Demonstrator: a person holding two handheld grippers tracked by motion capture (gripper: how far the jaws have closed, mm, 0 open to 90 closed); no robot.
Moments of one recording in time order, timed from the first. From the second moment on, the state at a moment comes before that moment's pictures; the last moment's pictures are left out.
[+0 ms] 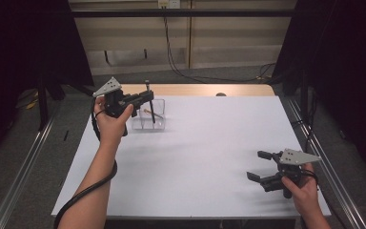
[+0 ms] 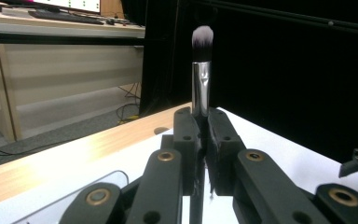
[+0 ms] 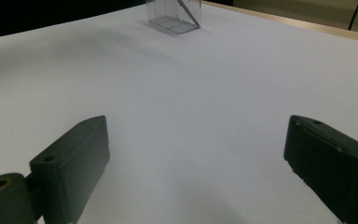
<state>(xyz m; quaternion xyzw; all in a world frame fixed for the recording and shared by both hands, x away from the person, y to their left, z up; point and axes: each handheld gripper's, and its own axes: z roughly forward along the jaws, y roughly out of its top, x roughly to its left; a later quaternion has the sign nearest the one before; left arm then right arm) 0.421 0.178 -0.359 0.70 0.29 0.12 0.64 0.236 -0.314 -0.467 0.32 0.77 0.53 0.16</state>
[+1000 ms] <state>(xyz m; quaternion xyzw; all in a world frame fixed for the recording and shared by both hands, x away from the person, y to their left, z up) 0.448 0.170 -0.357 0.70 0.30 0.15 0.63 0.246 -0.303 -0.466 0.32 0.77 0.53 0.15</state>
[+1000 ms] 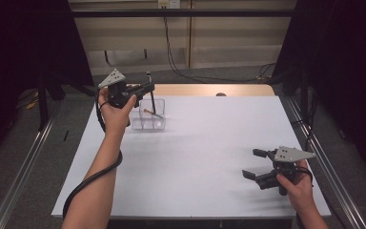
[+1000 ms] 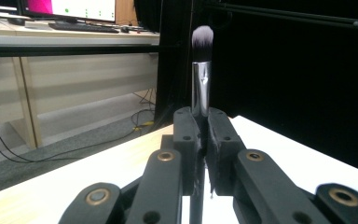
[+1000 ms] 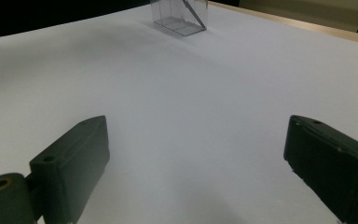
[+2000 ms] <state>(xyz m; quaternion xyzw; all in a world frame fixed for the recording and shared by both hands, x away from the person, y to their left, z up) 0.456 0.167 -0.362 0.70 0.31 0.16 0.62 0.246 -0.304 -0.463 0.31 0.77 0.53 0.15</state>
